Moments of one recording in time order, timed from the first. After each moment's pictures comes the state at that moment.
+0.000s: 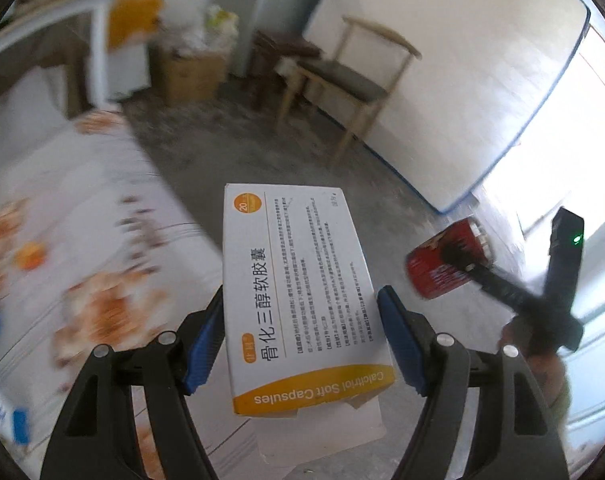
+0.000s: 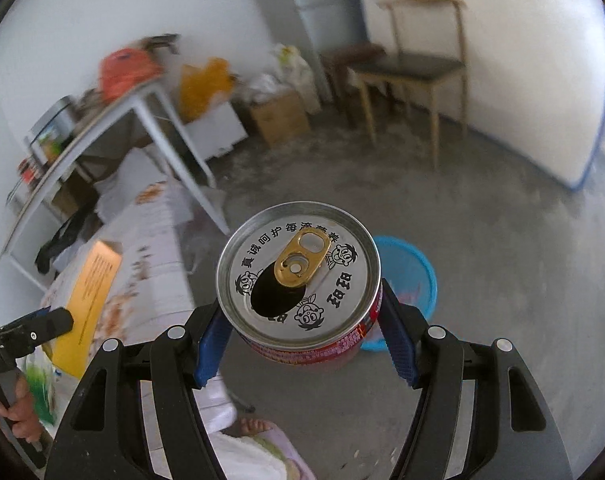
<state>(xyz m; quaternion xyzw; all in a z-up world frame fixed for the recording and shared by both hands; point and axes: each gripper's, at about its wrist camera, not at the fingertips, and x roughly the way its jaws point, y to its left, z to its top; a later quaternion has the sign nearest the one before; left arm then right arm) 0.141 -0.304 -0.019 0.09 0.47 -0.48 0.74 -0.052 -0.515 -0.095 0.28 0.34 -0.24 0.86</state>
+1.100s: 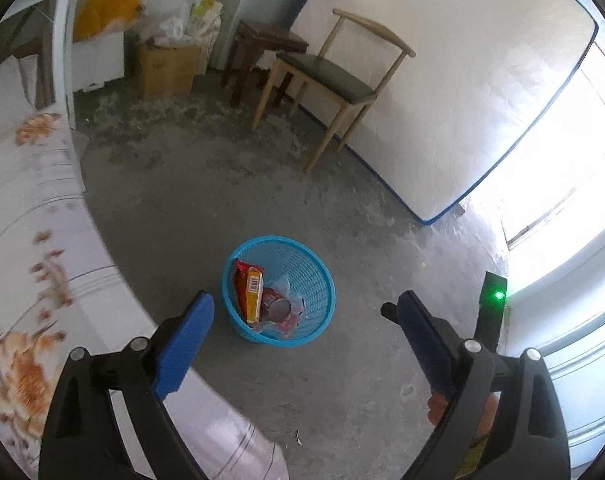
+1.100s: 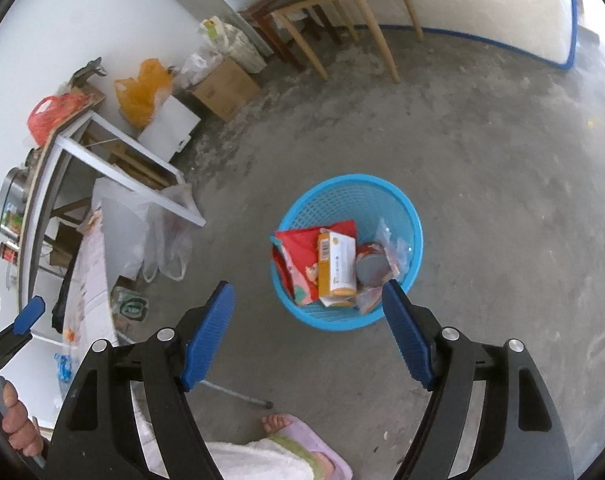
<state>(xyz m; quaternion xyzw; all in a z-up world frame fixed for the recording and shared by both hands) 0.152 -0.373 -0.032 0.05 0.48 -0.49 0.73 -0.053 -0.597 -0.175 0.41 0.35 -0.24 0.81</state>
